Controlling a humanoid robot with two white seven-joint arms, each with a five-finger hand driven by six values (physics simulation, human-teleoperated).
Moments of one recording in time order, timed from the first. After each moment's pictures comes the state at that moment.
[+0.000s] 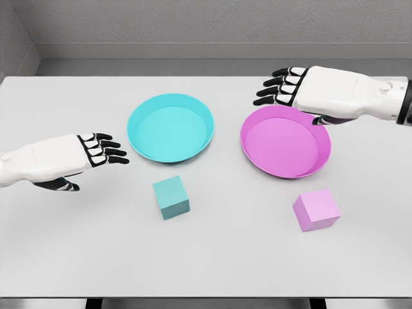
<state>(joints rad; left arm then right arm) -0.48 1.19 -0.75 -1.75 -0.38 -0.61 -0.11 -0.67 -0.86 0.46 -1.75 0.35 -0.61 0.61</state>
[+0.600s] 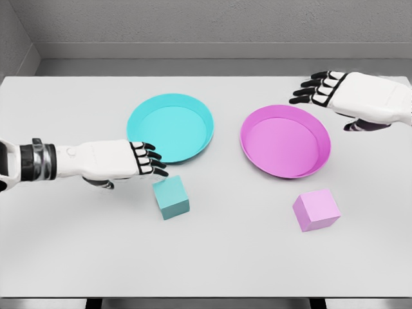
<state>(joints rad) -0.64 0.91 -0.83 -1.70 -0.51 -0.61 -0.42 -0.48 -0.91 0.26 -1.73 0.37 -0.61 0.61</state>
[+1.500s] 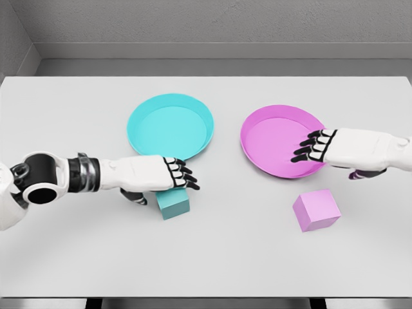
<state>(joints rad) -0.66 0.78 -0.96 -1.69 -0.47 -0.46 -0.45 -0.43 -1.05 0.46 -1.76 0.37 -0.61 0.61</state>
